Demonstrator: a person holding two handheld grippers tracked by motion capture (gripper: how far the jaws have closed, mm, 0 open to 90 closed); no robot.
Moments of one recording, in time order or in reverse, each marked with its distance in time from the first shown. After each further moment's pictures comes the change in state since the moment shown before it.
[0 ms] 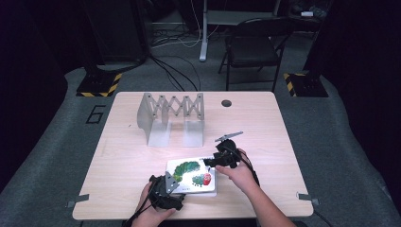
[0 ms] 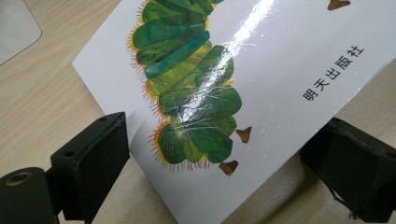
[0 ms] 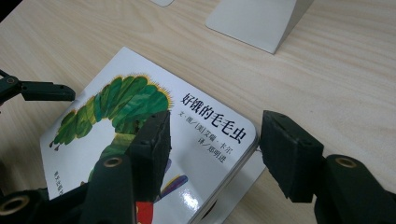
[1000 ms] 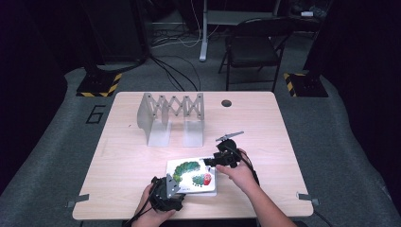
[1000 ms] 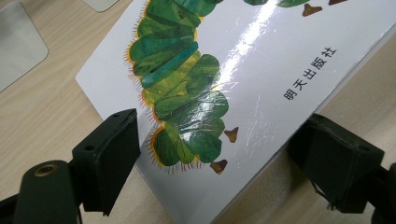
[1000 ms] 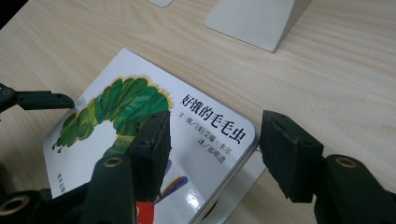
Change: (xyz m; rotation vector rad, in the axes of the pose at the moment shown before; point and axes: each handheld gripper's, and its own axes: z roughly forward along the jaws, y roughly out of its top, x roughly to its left) left arm -0.007 -0.003 -0.004 -0.041 0.024 0.053; right arm -0.003 0.000 0.001 0.000 0.019 0.030
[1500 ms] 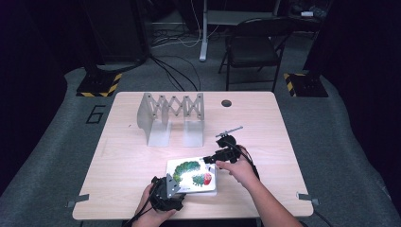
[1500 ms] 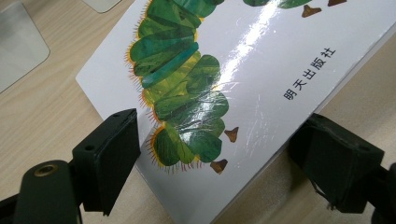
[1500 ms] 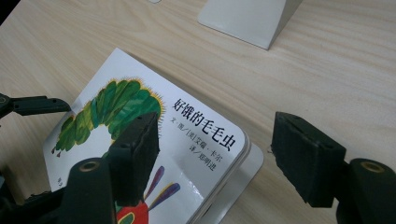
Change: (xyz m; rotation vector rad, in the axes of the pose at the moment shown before) left arm 0.000 0.000 0.001 -0.003 0.004 -0.005; right arm -0.009 0.013 0.004 0.054 0.011 0.040
